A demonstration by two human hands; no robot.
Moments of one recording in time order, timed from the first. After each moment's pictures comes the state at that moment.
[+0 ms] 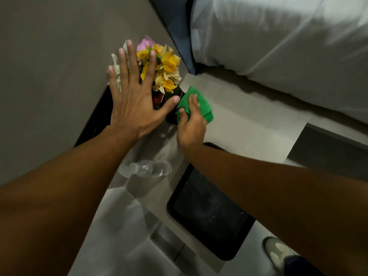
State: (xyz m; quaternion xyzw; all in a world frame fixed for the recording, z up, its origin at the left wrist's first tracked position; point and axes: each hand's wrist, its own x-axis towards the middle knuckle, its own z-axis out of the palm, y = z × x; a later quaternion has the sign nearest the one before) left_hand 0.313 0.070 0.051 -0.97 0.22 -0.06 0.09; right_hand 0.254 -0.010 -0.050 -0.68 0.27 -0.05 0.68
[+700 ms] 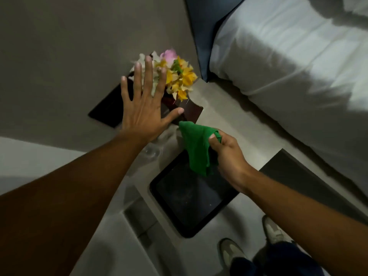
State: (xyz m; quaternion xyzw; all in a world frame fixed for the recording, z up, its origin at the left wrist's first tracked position) left_hand 0.247 0.070 0.060 -0.98 0.12 -0.09 0.12; right_hand 0.154 -0.136 0.029 -0.57 0.13 0.22 0.78
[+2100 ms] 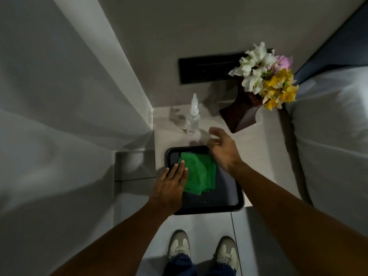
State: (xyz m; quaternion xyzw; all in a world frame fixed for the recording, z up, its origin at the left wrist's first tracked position) left_hand -0.002 0.056 -0.056 -0.95 -0.10 0.27 -0.11; right_hand 0.186 -0.041 -0.026 -0.81 -0.06 0.35 0.47
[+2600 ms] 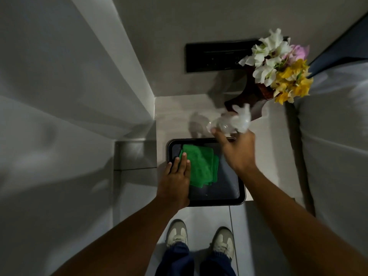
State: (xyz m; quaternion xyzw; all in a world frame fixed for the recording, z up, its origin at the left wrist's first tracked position) left_hand 0.006 0.040 -0.049 -0.94 -0.14 0.30 -0.10; right_hand 0.180 -0.057 -0.019 -0.83 -0.15 0.15 0.52
